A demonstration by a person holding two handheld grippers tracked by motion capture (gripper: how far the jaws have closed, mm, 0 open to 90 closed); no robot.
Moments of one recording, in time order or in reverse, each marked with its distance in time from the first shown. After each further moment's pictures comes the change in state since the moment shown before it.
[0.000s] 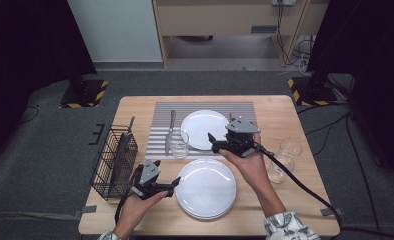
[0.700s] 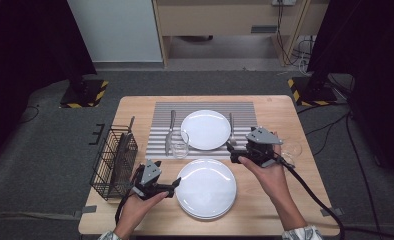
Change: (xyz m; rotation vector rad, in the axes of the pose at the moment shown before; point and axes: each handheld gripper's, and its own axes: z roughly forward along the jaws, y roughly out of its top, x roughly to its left) left arm -0.002 -0.001 0.002 0.011 -0.002 0.007; right arm -0.027 -0.030 -0.040 0.027 -0.042 0.019
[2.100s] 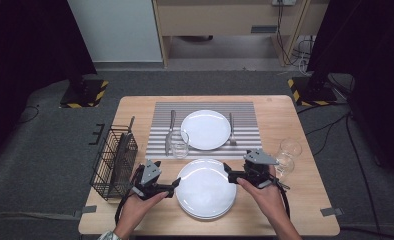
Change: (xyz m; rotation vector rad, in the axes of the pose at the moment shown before) left arm 0.001 -0.001 0.000 0.009 0.003 -0.002; right arm 0.027 -0.061 -0.002 0.086 0.054 0.114
